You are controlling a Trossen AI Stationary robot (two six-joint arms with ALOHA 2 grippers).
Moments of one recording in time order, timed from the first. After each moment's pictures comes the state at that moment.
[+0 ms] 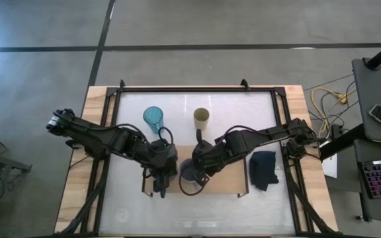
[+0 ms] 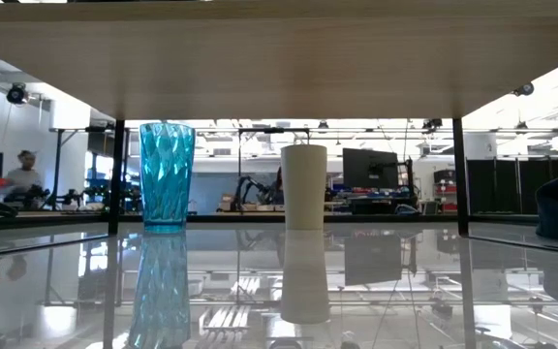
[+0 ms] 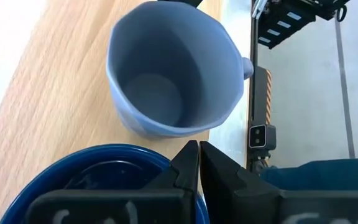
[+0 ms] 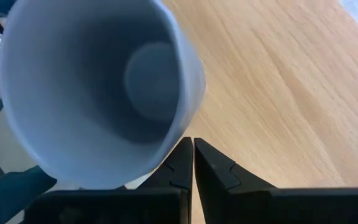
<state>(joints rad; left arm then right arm) -0.35 1.47 1.53 -0.87 -0.01 -0.60 0.30 1.94 2.03 -1.26 -0.01 1.04</state>
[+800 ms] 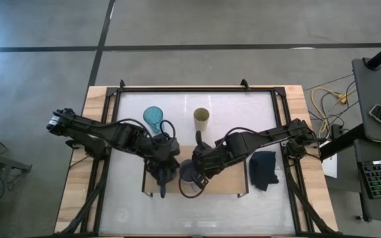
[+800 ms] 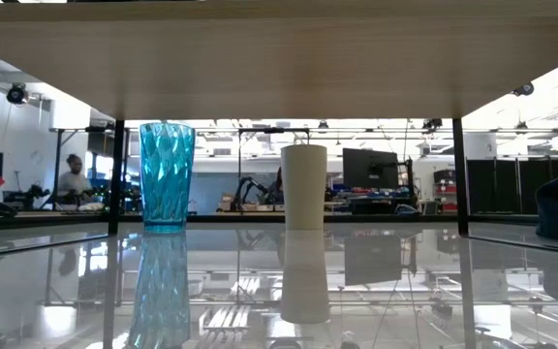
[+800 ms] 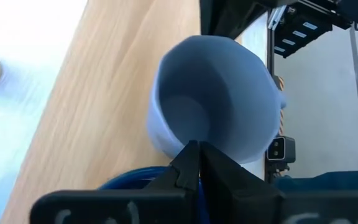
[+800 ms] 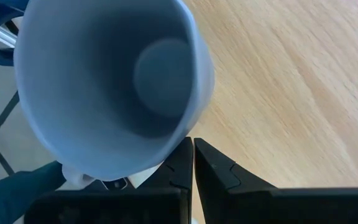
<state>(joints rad) -0.29 1.47 1.53 -0.87 -0.03 -0.54 0.31 1.94 2.03 -1.23 -0.01 1.05</state>
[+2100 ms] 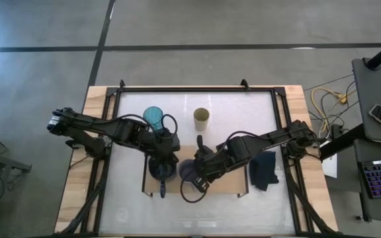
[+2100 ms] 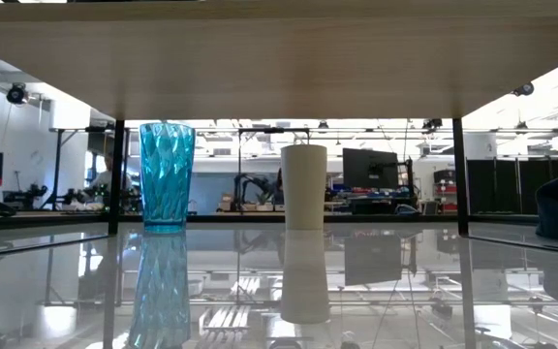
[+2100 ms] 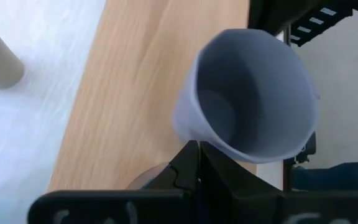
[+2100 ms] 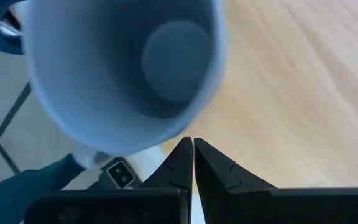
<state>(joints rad) -0.23 1.47 1.53 -0.92 0.00 -0.46 0.34 1.94 2.03 -1.22 0.00 1.11</state>
